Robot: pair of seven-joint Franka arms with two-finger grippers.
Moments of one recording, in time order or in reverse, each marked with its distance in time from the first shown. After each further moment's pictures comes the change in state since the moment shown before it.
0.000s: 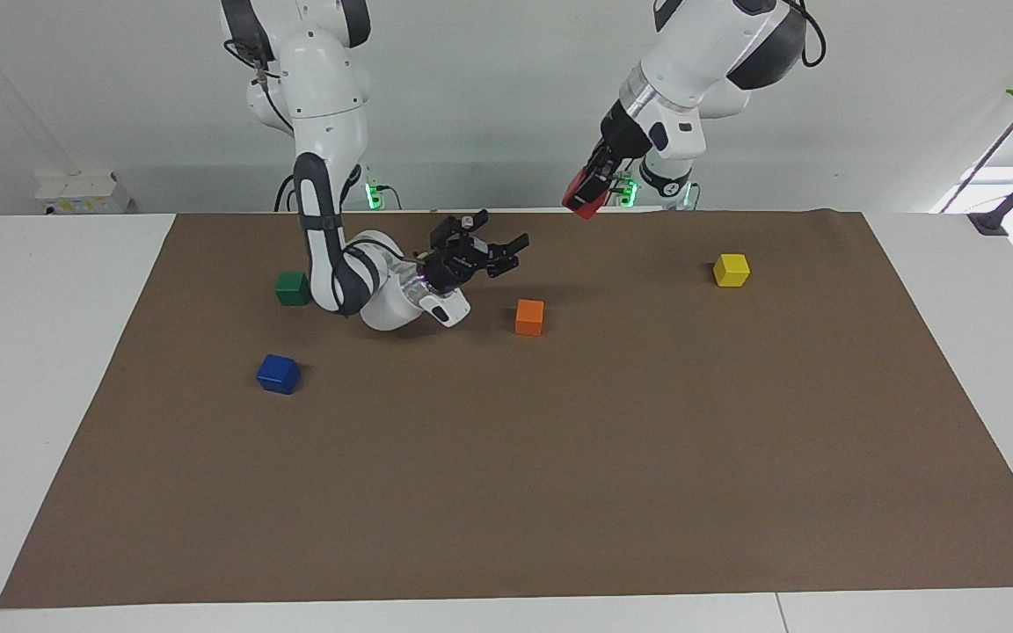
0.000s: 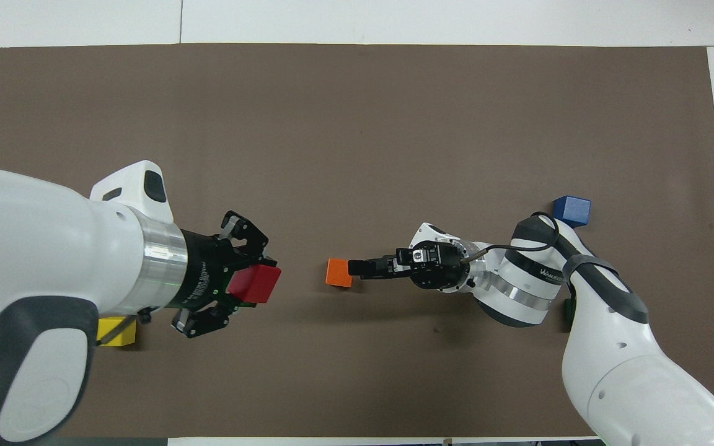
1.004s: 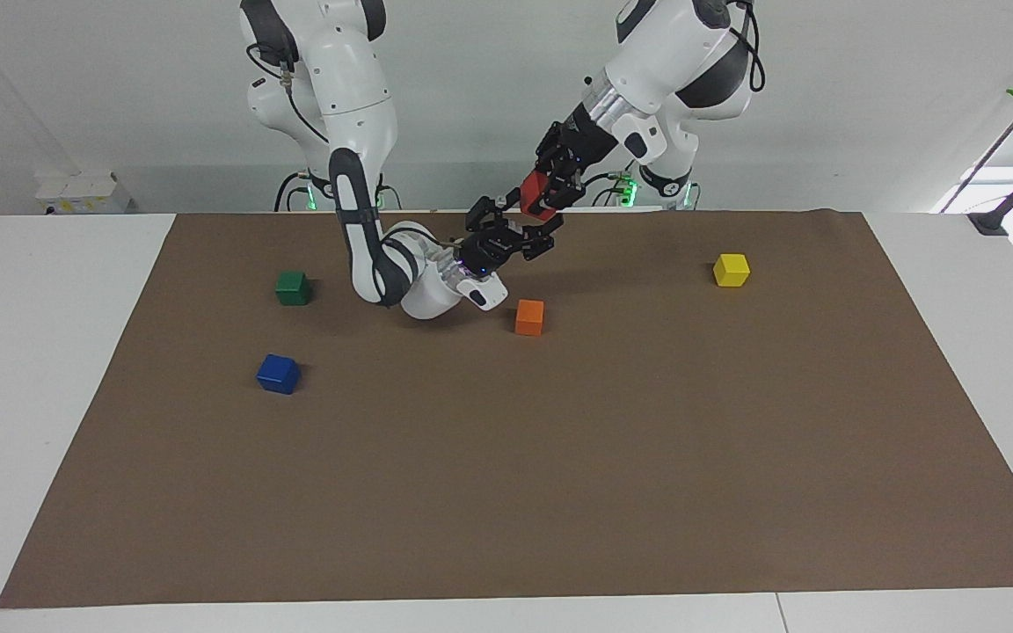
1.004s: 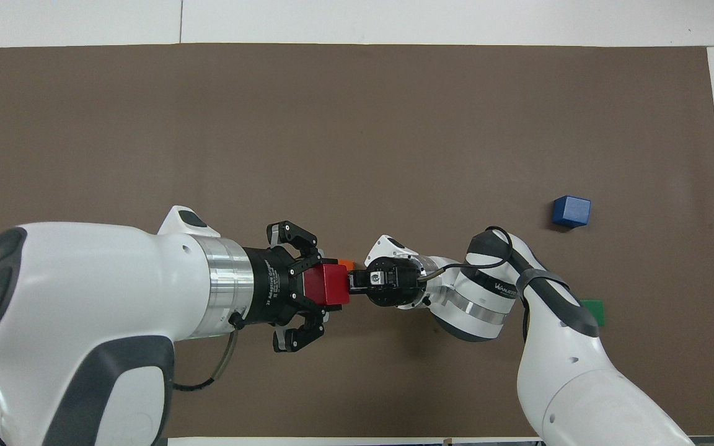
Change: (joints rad) left arm -0.118 -0.067 -0.009 -0.181 -0.089 0.281 -0.402; right arm 0.072 0.008 0.055 0.024 0.105 -0.010 -0.080
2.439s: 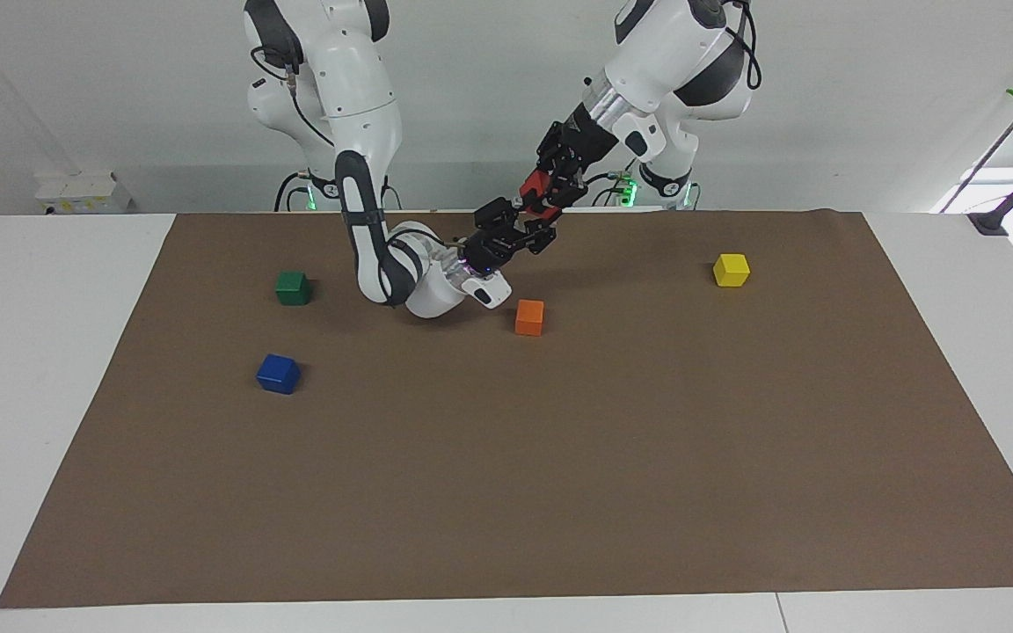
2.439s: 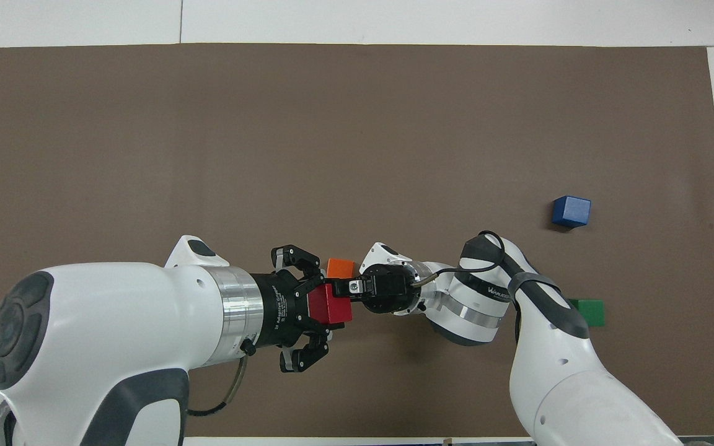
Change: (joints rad) left arm -0.002 -0.025 0.013 -0.033 -0.007 0.004 -0.023; right arm 0.020 0.011 -0.004 -0.011 -0.005 -0.015 0.026
